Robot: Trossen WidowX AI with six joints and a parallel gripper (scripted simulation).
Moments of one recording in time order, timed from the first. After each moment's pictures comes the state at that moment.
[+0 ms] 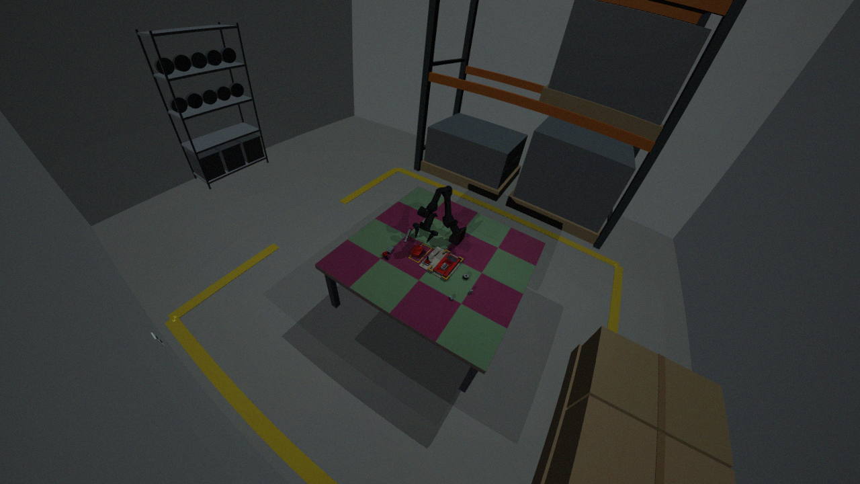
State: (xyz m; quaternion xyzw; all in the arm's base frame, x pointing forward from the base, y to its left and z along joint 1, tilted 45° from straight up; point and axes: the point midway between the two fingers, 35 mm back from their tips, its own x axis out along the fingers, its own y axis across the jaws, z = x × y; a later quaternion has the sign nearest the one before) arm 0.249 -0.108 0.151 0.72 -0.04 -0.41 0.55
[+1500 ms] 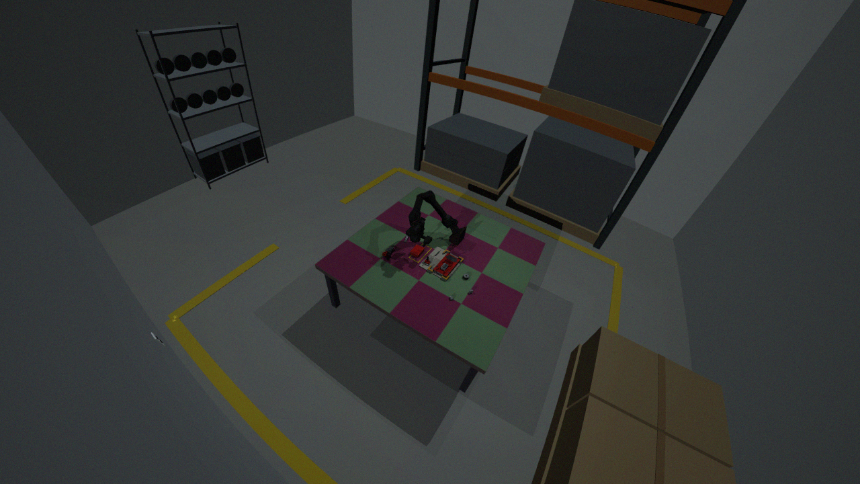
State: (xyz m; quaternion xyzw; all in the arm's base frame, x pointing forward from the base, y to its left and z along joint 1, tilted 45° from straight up) arm 0.293 -0.131 0.143 -0.23 0.67 -0.31 0.63
